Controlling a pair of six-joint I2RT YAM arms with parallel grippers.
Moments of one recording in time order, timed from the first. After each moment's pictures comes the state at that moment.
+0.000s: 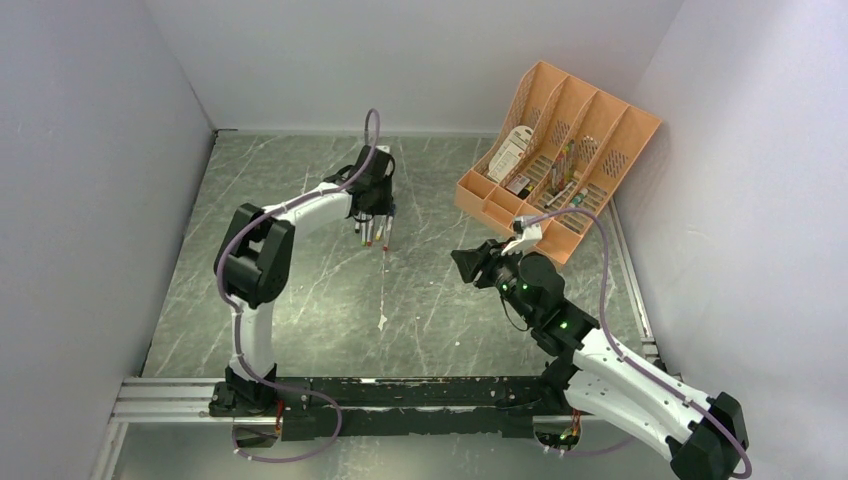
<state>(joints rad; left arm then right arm) -0.51 2.04 1.47 -0.29 -0.11 -0.40 0.74 0.72 0.44 0.13 0.21 0.54</state>
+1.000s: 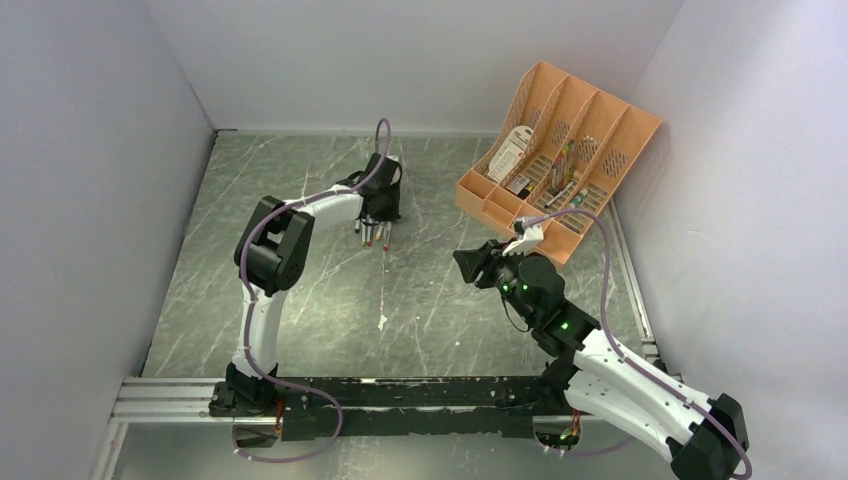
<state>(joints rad) -0.52 2.17 1.53 -0.25 -0.03 -0.39 0.74 0.71 0.44 0.11 0.22 0.54</state>
